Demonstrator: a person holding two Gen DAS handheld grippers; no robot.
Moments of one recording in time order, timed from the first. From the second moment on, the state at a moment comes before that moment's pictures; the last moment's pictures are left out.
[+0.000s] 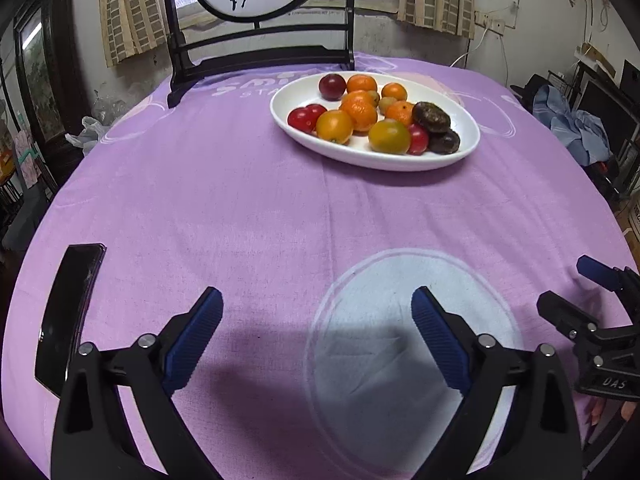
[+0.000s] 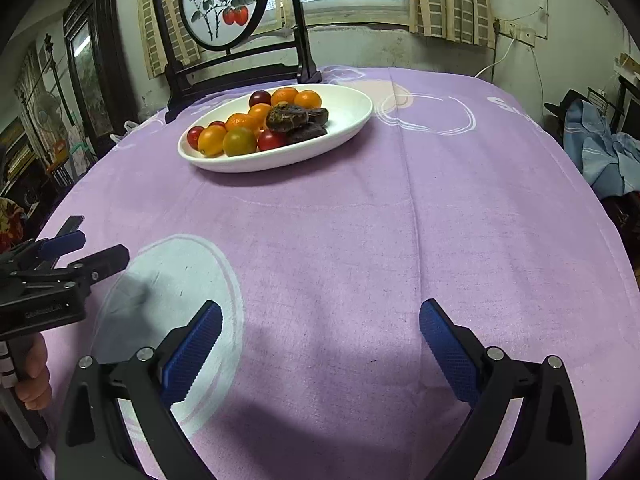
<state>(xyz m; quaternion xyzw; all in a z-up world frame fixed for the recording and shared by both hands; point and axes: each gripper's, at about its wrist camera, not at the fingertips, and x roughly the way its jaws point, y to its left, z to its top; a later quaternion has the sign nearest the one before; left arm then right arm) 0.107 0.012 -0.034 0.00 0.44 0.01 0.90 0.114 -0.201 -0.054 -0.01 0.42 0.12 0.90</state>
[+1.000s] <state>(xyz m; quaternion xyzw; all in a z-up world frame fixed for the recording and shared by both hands) 0.113 0.019 -0.068 -0.01 0.47 0.02 0.88 0.115 -0.194 -0.074 -0.04 0.46 0.08 0.88</state>
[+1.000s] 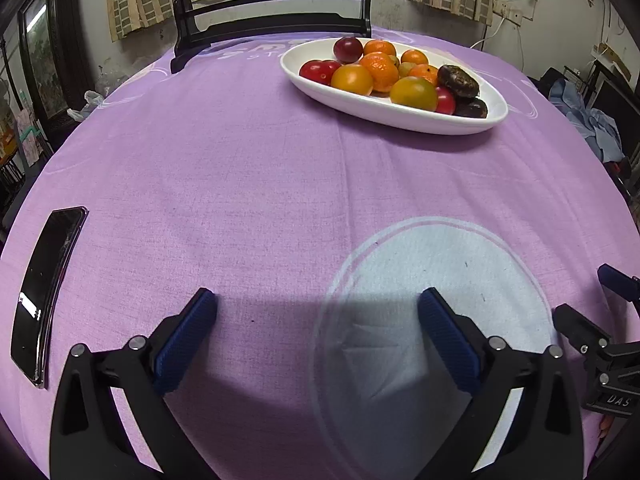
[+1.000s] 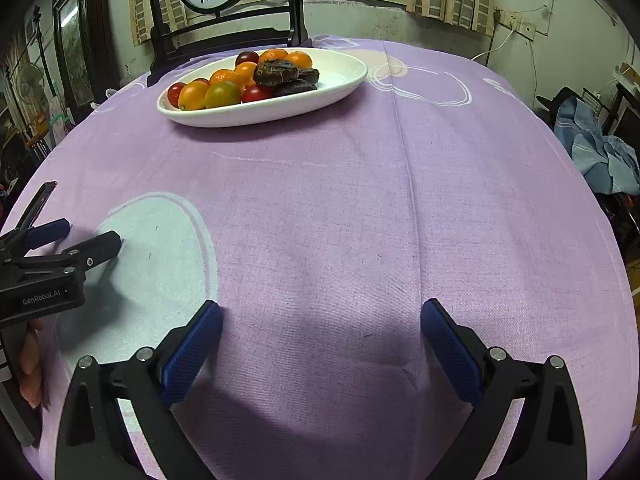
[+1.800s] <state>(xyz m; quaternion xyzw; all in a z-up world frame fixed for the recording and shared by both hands) 0.106 0.019 -0.068 0.00 0.46 0.01 0.89 0.102 -0.195 -0.073 -0.06 0.46 0.10 0.88</state>
